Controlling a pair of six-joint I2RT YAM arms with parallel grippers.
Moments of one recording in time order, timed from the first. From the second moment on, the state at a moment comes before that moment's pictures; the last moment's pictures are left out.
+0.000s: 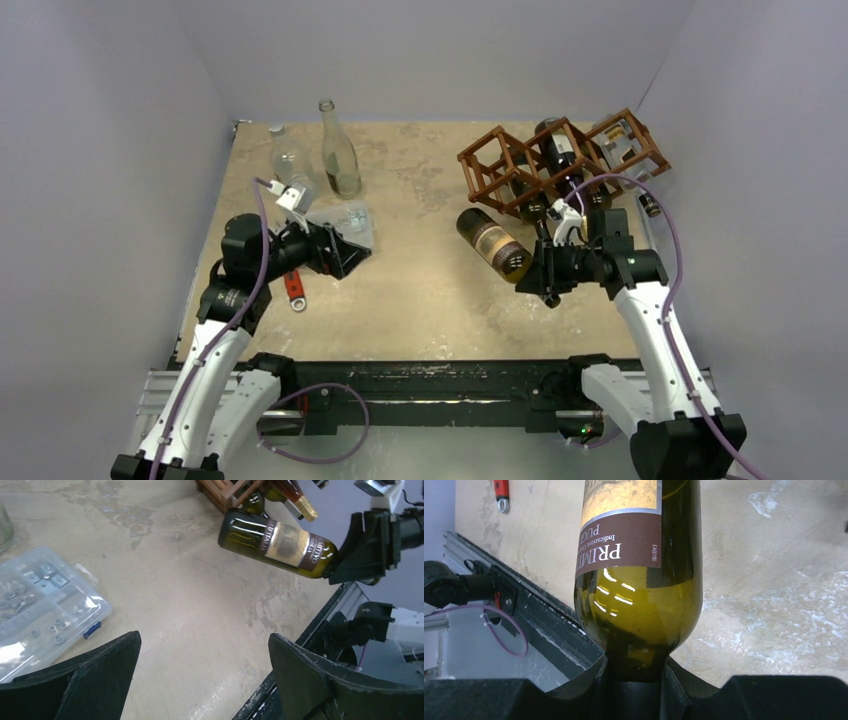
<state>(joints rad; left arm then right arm) -0.16 0.72 0.74 -0.33 0.60 -0.30 0.07 0.90 0.88 -0.98 -0.60 0.07</state>
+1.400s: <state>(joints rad) -1.19 1.18 0.68 0.23 0.01 0.64 0.35 1.25 1.22 -1.27 -0.48 -0.67</state>
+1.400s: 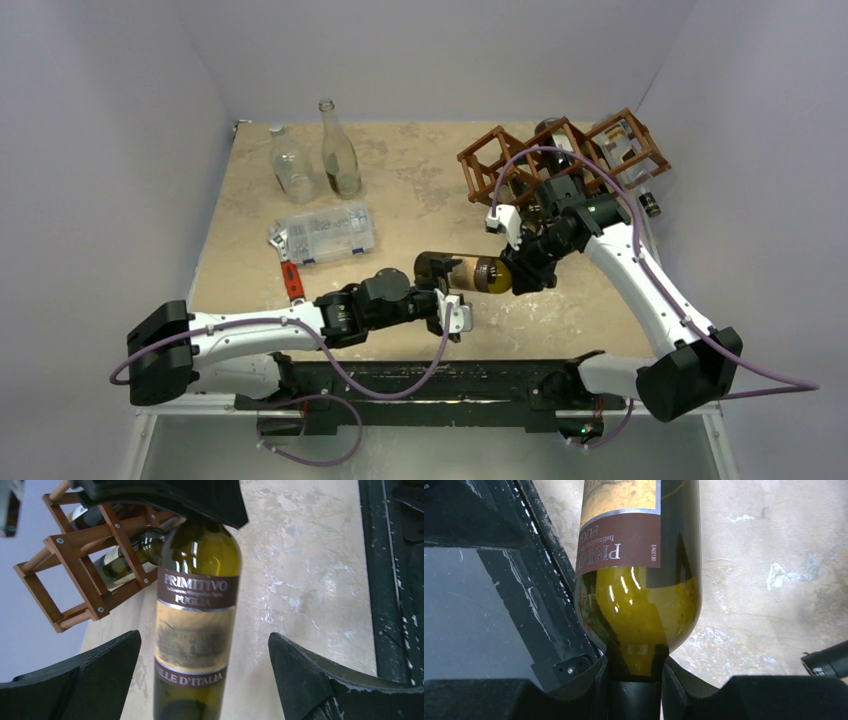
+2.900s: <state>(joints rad) -1.16 1.46 0.69 0.41 -0.07 0.58 0.49 1.32 1.15 -1.19 -0.50 -0.57</state>
